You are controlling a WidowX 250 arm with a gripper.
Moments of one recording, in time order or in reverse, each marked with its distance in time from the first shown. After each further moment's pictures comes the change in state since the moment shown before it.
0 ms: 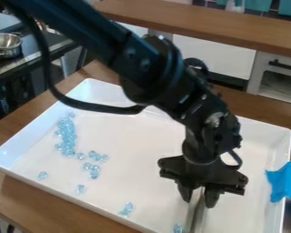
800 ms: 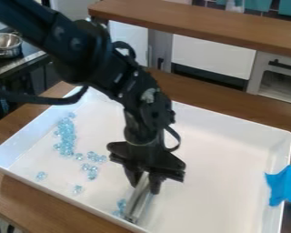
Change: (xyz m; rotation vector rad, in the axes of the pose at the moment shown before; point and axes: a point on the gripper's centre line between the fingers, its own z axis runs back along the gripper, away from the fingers) arm 0.009 0.076 0.005 0.055 0.028 -0.050
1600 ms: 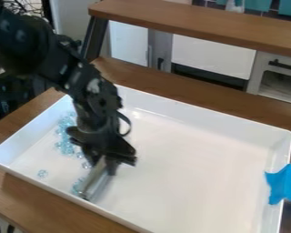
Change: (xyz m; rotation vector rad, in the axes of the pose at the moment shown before) arm 0.003 0.082 -0.002 0.094 -0.022 -0.004
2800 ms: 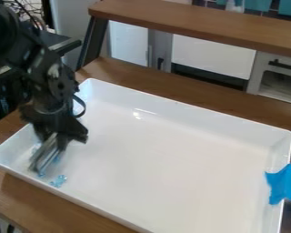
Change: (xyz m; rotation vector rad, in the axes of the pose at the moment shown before) arm 0.007 0.068 -0.003 0.138 -0.003 0.073
